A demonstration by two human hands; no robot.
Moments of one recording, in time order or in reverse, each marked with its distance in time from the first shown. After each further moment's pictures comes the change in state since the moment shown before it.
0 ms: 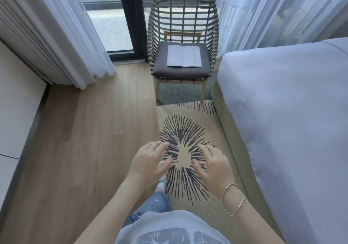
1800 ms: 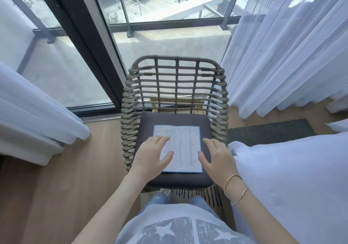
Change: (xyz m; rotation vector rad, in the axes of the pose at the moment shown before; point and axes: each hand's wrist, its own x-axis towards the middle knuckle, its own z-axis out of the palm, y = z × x) left_hand 0.896 -0.151 -0.081 -0.022 0.021 -0.067; right_hand 0.898 0.160 -0.113 0.010 0.017 0.011
